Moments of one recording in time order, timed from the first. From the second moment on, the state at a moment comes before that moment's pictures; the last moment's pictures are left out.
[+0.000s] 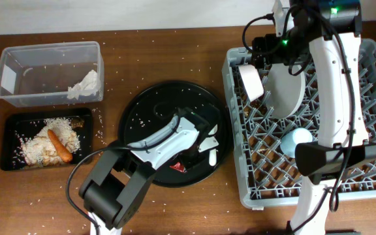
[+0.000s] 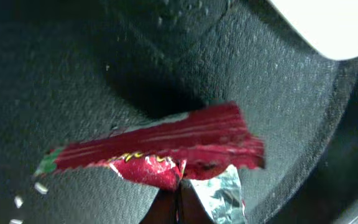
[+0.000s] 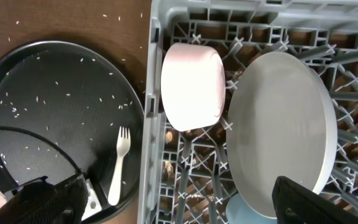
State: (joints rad) left arm -0.72 2.00 1.37 -1.03 -0.05 0.32; right arm 0.09 2.14 2.60 -1.69 -0.13 0.00
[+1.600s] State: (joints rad) left arm -0.64 2.09 1.71 -0.87 0.08 -0.15; right arm 0.05 2.14 2.59 -1.69 -0.12 0.00
